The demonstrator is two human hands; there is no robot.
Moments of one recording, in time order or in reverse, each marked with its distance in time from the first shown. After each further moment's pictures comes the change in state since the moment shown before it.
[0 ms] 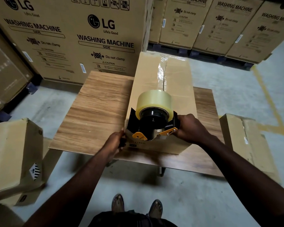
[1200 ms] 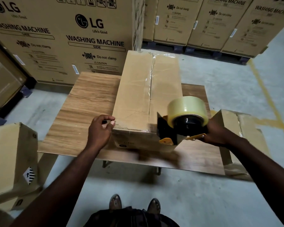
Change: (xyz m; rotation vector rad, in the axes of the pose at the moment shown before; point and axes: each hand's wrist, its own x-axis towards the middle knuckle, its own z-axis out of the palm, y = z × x) left_hand -0.011 0.035 0.012 0.418 0.351 0.667; right_hand -0.050 0.129 -0.029 0.085 -0.106 0.062
